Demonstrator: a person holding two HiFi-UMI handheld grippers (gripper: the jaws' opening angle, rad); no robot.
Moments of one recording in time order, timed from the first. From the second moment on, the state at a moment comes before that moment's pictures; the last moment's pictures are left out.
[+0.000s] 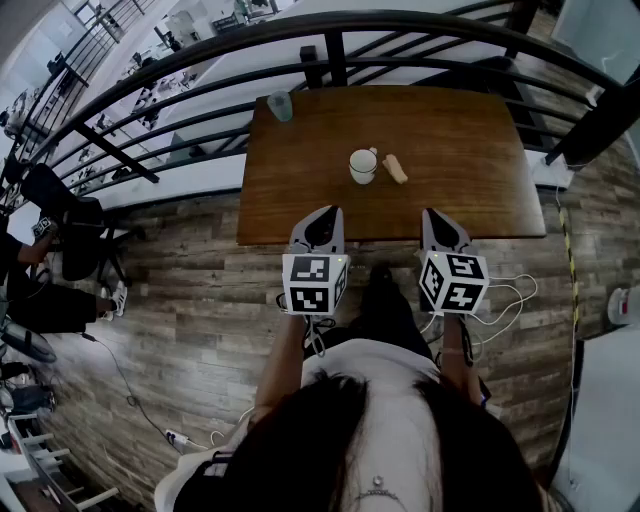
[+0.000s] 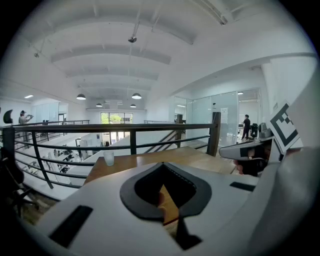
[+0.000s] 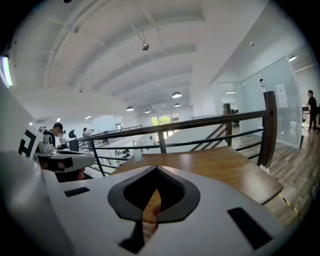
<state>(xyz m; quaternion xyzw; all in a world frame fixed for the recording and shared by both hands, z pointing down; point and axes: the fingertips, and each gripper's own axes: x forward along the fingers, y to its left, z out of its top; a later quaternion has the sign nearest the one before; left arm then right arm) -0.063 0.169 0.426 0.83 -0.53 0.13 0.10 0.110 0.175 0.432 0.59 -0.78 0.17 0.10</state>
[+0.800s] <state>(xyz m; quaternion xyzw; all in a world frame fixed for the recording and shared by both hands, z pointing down) -0.048 0.093 0.459 0.83 -0.52 0.12 0.13 0.106 0.095 0.462 0.55 -0.80 0.19 0.14</state>
